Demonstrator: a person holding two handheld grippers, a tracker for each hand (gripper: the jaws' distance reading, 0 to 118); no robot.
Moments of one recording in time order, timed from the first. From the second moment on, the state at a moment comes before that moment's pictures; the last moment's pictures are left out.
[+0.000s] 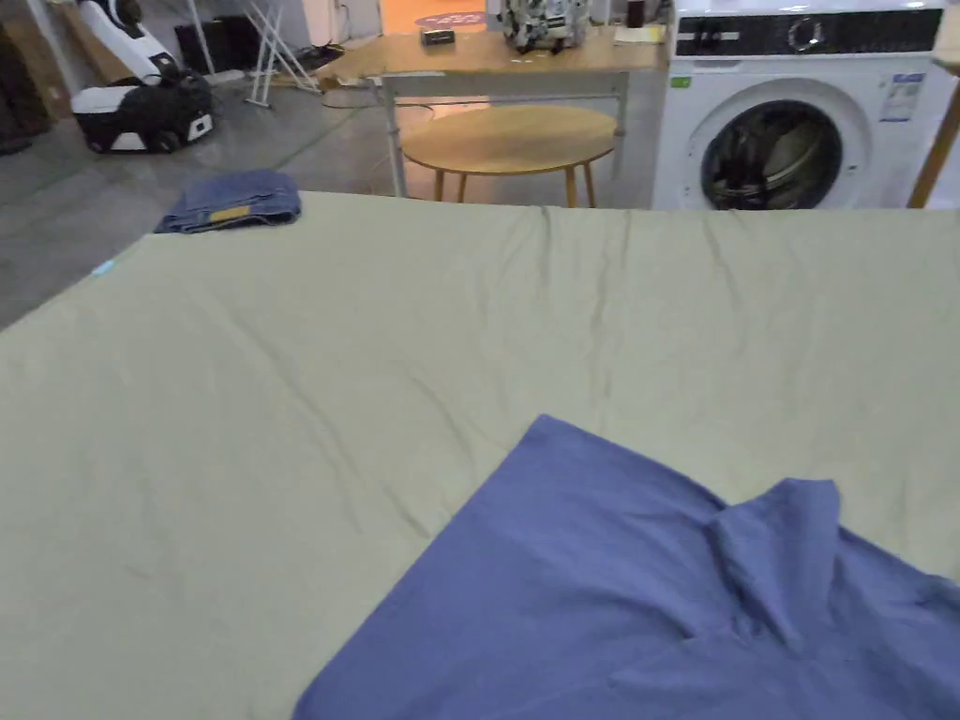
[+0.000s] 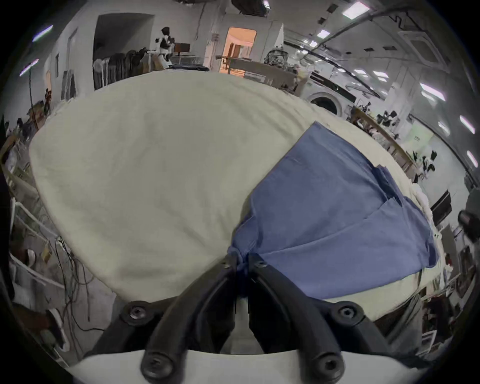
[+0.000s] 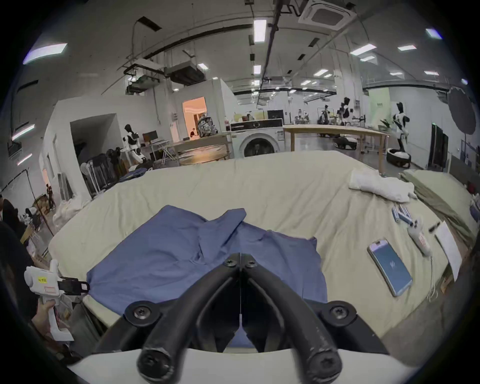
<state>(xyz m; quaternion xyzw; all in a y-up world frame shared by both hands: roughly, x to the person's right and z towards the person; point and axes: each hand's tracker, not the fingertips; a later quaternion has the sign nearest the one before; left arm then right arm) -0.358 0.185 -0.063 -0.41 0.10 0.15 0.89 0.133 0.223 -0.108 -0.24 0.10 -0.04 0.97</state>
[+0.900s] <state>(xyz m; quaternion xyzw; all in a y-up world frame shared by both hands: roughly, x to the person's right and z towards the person) -0.367 0.187 -0.063 -0.40 0.10 0.18 0.89 0.143 0.146 -0.408 -0.55 0.15 0.04 0.82</state>
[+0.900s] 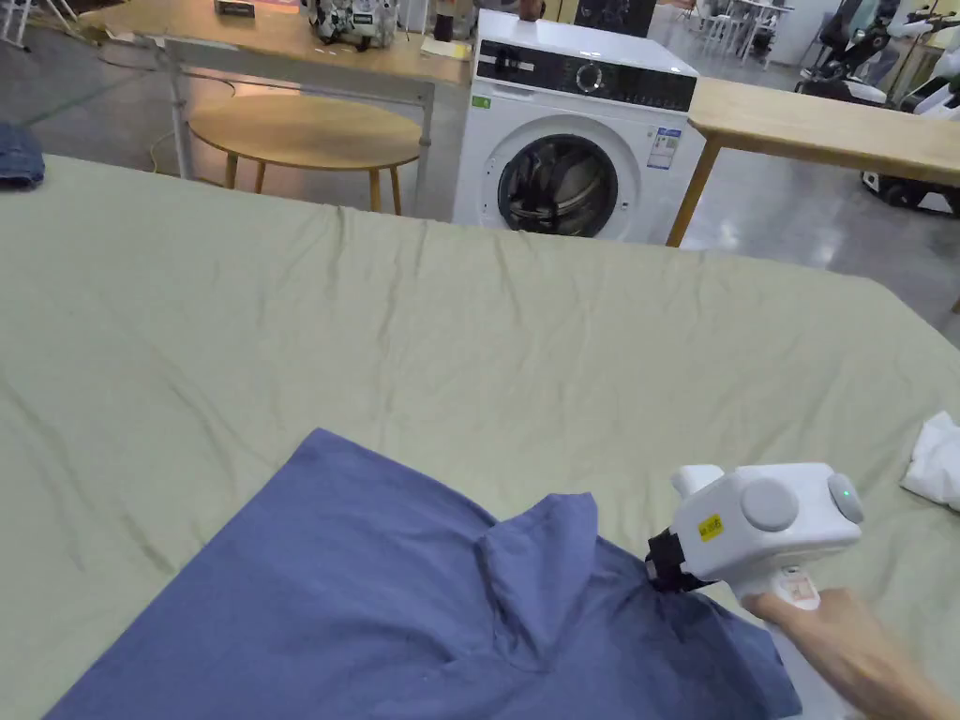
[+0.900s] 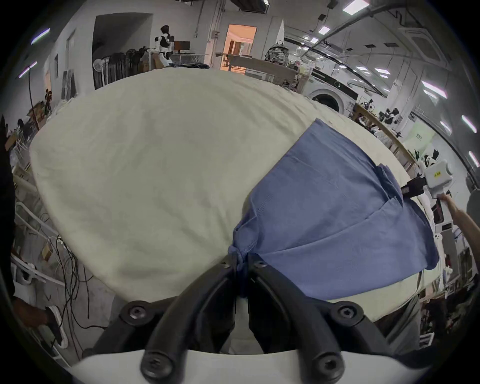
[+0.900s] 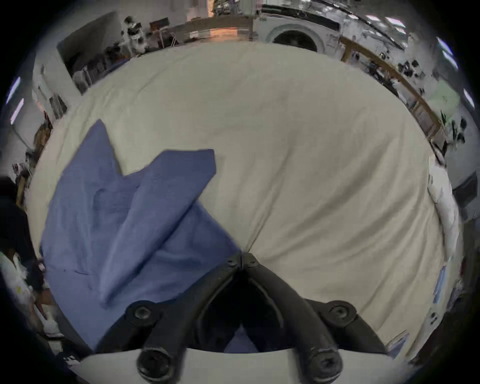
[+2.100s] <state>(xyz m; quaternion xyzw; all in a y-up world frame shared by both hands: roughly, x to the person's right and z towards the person) -0.395 0.609 -0.335 -0.07 0.01 0.03 1.00 0.140 0.604 -0.448 -0.07 0.01 -0.02 1.00</state>
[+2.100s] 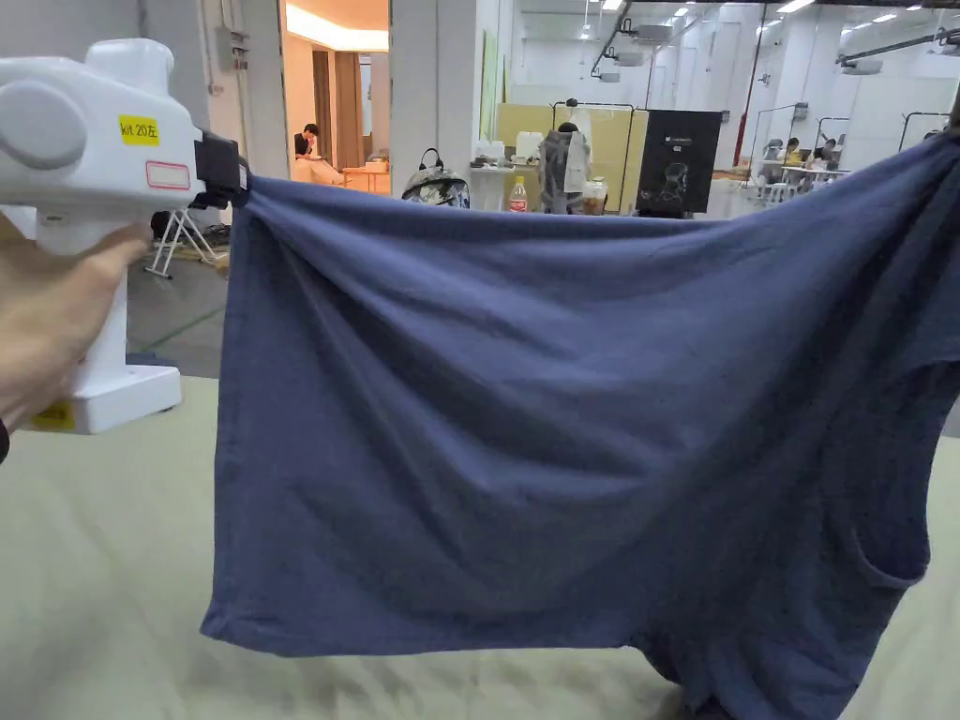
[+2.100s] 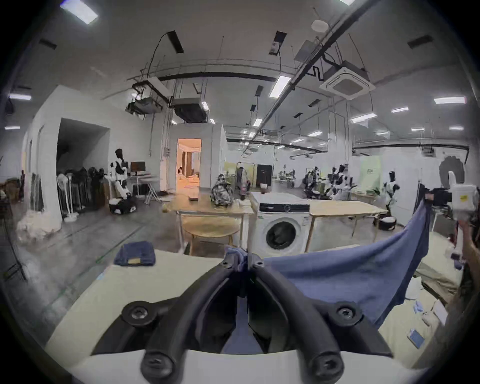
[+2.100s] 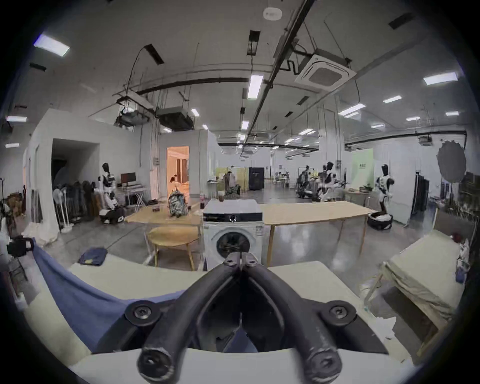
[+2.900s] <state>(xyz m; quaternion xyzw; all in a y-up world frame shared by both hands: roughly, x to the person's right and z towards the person) -0.394 0.520 -0.330 -0.14 -0.01 0.05 0.99 0.145 0.523 -0.447 -0.07 0.04 -0.01 1.00</state>
